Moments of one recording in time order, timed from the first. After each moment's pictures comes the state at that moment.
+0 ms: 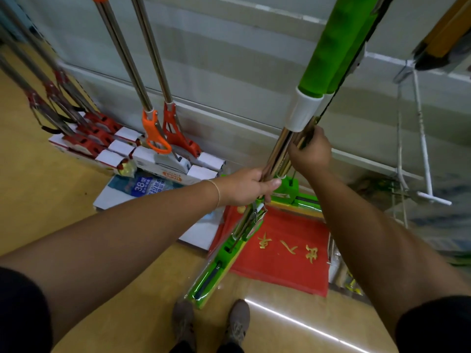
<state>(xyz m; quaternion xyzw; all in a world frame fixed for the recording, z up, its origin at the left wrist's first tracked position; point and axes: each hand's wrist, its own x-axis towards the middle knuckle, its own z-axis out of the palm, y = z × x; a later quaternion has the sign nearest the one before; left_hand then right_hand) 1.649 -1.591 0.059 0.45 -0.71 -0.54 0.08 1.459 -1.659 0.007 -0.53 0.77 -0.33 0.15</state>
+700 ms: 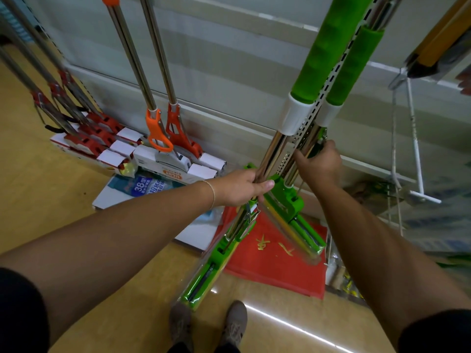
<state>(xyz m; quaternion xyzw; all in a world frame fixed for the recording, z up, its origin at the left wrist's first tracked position) 1.664 -1.586 0.062 0.48 -0.70 -0.53 0.06 1.451 -1.634 0.018 -0.46 0.82 -0.29 0.15</state>
